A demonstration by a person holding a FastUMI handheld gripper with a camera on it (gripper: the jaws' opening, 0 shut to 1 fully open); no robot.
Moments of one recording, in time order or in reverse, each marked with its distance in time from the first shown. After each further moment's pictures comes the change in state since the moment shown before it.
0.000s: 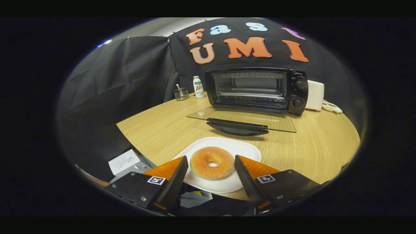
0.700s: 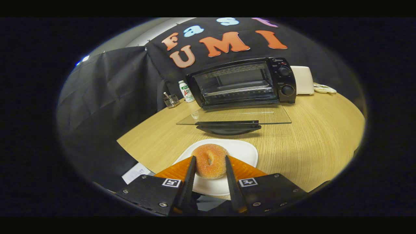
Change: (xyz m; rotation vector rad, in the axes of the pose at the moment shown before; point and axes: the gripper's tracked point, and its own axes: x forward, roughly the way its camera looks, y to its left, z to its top) arm 0.005 -0.007 0.018 0.292 -0.036 0.047
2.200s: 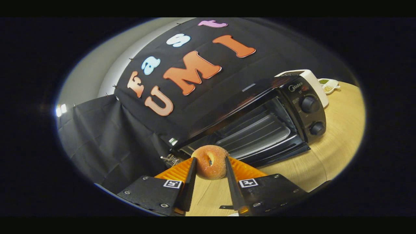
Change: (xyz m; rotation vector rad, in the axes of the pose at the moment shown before) arm 0.116 -0.012 0.218 0.367 -0.354 -0.028
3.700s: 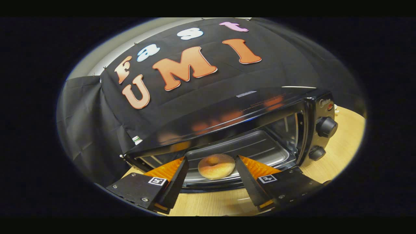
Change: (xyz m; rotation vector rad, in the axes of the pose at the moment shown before) arm 0.048 -0.023 0.010 -0.271 -0.043 -0.223
